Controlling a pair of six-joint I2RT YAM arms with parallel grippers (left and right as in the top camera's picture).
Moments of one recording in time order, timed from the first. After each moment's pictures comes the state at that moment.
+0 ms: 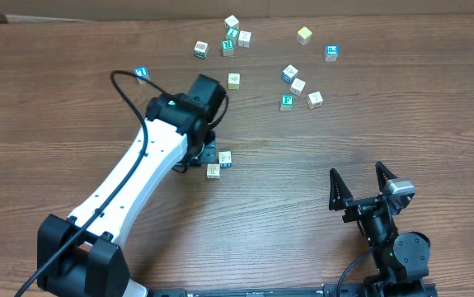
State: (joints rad) left arm -0.44 1.67 1.39 -1.20 -0.14 -0.48; right arm 0.15 0.01 0.02 -0.03 -0.06 0.20
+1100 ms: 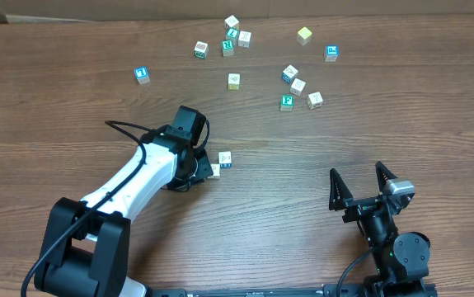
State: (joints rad) left arm -0.36 1.68 0.99 -0.73 0.07 -0.68; right arm 0.15 0.01 0.02 -0.03 -0.06 0.20
